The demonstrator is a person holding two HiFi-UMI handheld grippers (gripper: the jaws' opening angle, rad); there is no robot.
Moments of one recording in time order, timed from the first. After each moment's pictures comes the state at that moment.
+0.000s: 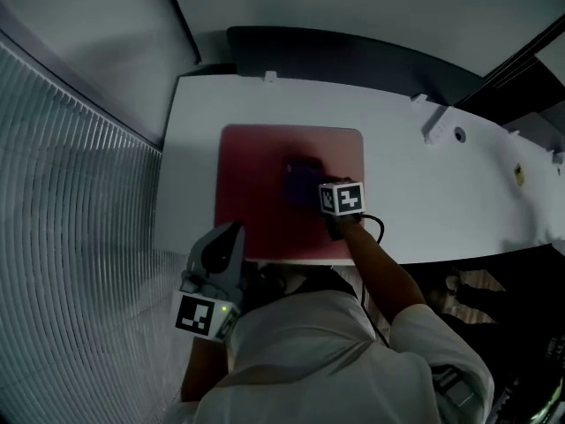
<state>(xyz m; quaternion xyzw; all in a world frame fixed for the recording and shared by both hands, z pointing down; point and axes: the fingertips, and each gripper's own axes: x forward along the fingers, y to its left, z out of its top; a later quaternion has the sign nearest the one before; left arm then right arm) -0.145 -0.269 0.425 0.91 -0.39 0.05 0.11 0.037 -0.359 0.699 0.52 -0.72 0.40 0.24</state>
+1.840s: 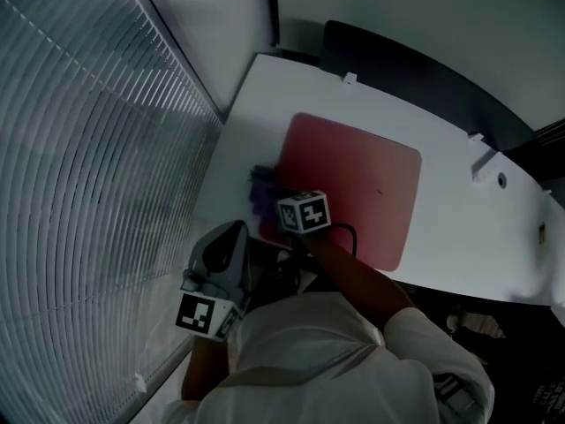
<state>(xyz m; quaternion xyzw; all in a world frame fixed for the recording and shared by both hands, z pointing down) -0.270 -0.246 0.415 0.86 -0.50 0.06 0.10 -0.251 -0.333 0.647 0.32 -0.83 0.40 0.20</state>
